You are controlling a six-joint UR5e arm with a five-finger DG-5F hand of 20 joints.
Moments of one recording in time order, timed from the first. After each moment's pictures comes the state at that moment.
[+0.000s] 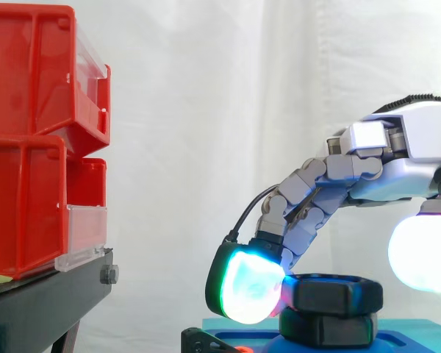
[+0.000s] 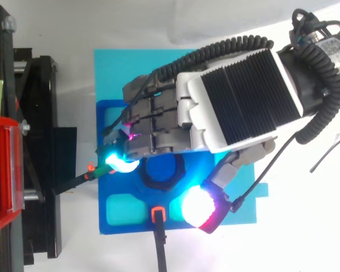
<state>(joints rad) -0.02 -2.25 -1.18 -2.88 -1.99 -1.40</state>
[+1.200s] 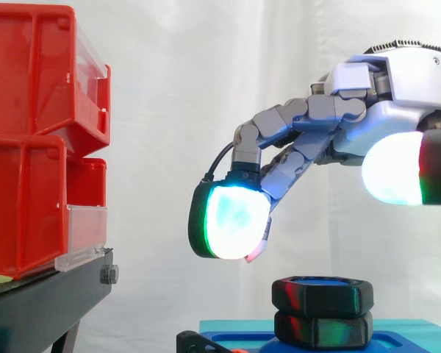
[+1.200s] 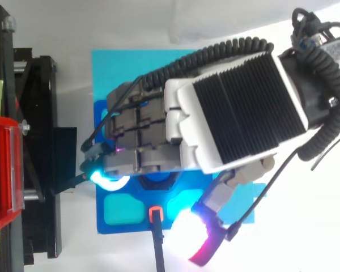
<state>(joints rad) 0.01 -2.25 -1.10 -2.91 -1.95 -1.37</state>
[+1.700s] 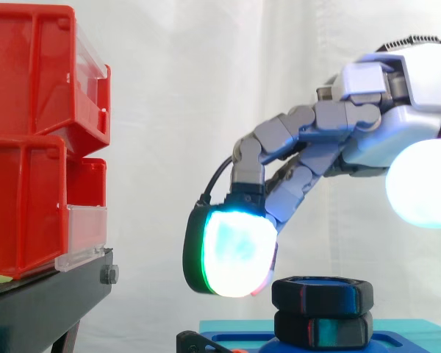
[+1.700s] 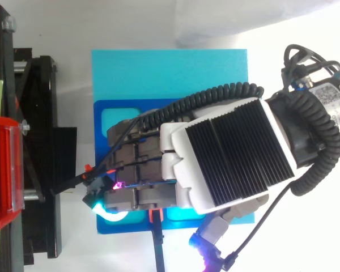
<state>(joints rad) 0.06 -2.25 -1.13 -2.91 -1.92 -1.37</state>
